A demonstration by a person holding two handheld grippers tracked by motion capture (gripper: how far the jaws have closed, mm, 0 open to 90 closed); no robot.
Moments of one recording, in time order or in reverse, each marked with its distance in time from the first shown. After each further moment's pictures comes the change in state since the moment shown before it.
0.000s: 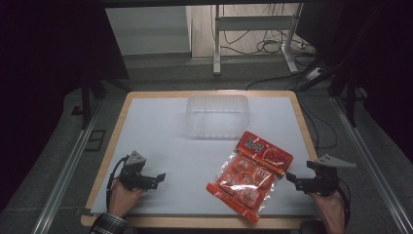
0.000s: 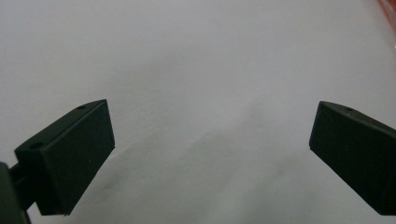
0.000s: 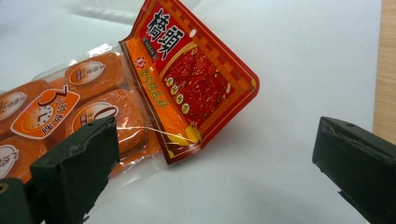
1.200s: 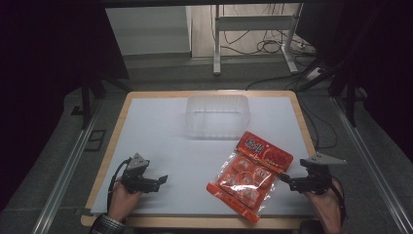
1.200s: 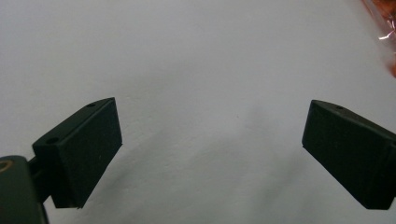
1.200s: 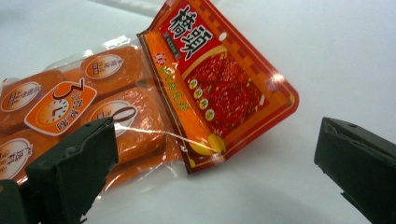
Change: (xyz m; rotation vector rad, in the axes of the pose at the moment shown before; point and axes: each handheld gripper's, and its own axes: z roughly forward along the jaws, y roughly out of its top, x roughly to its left) left arm -0.005 -0.004 0.005 -0.048 -0.032 0.067; right arm 0.012 0.009 0.010 0.025 0.035 -0.066
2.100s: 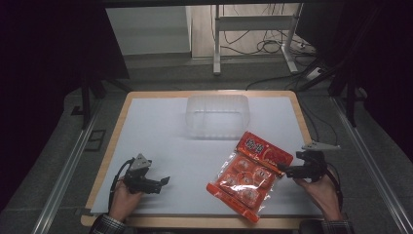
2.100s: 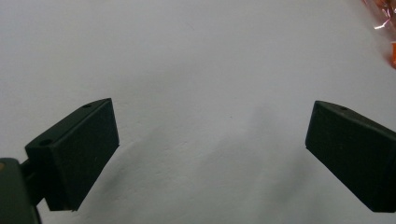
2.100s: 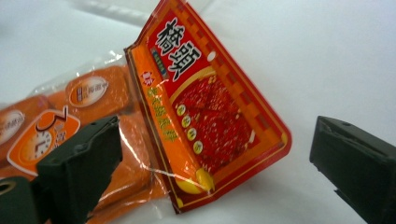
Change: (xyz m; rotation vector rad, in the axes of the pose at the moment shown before) left arm -0.002 0.000 0.007 0.016 -0.019 0.045; right arm -0.014 0.026 0.019 0.054 0.020 0.058
